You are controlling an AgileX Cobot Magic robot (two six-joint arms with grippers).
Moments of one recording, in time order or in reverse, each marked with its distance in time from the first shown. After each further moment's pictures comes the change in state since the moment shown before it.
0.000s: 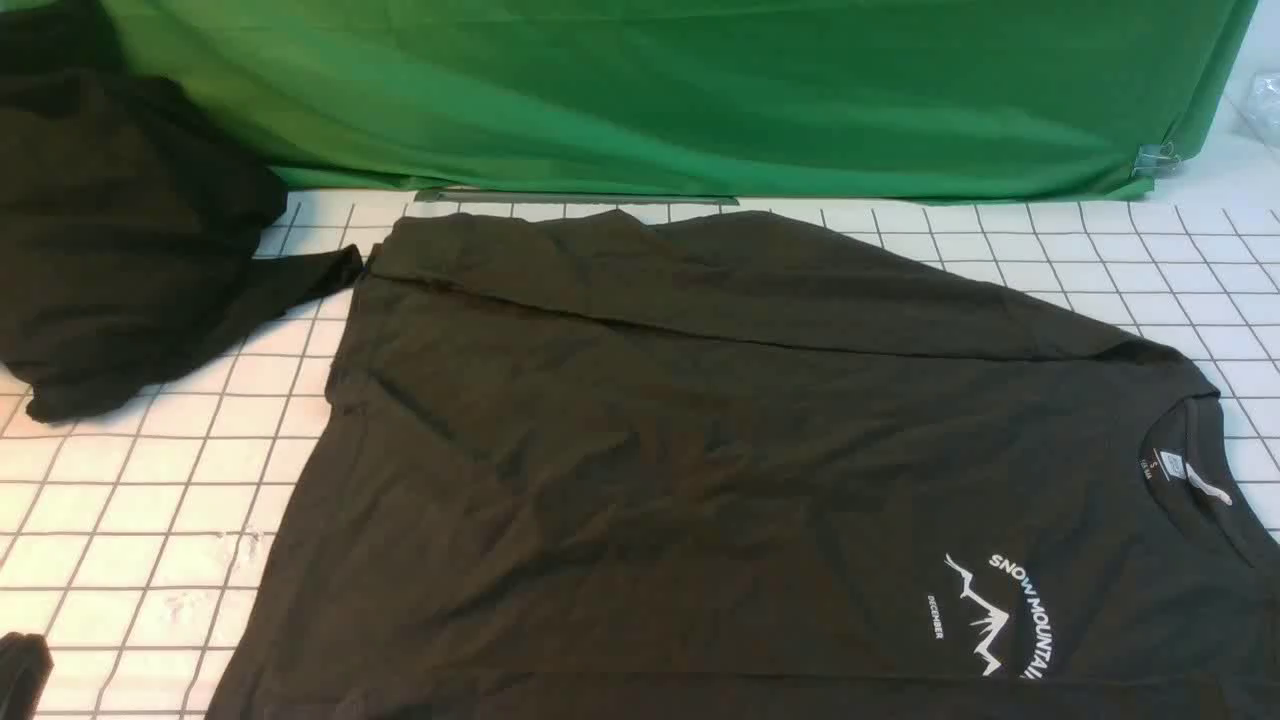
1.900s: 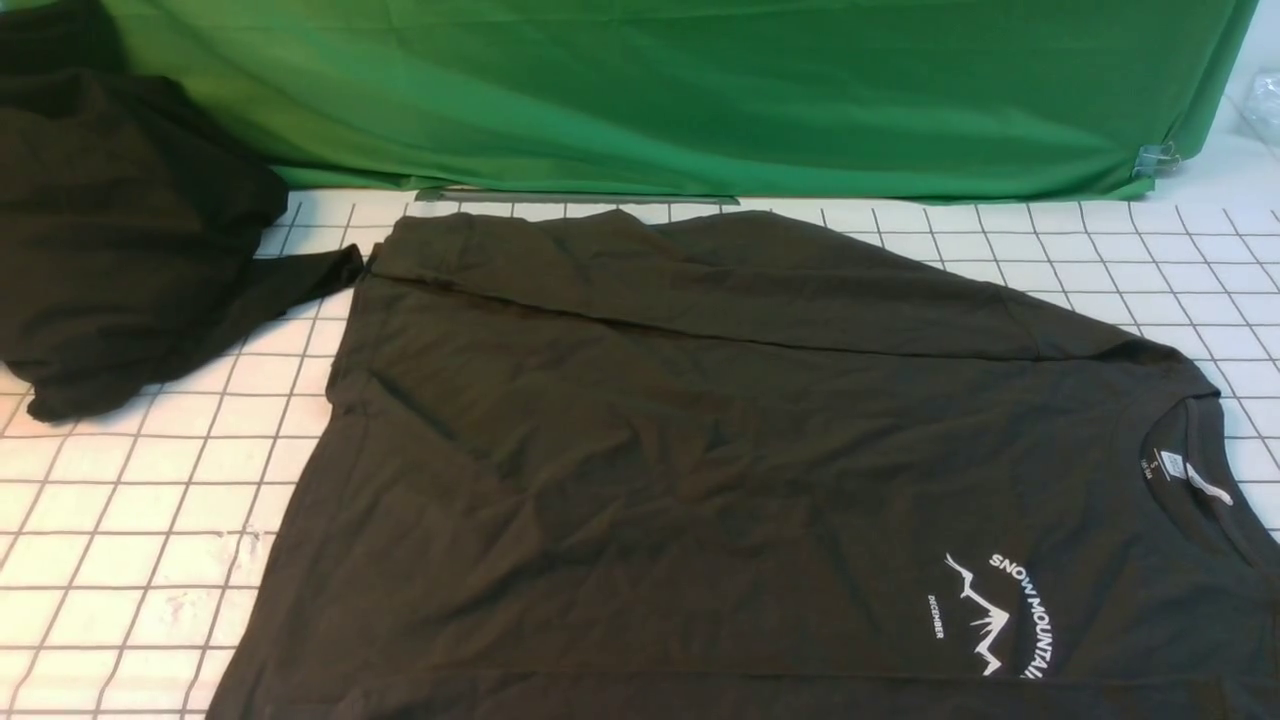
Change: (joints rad) right arm 0.000 0.000 0.000 0.239 -0.496 0.524; left arm 0.002 0.365 -0.663 -0.106 0.205 -0.464
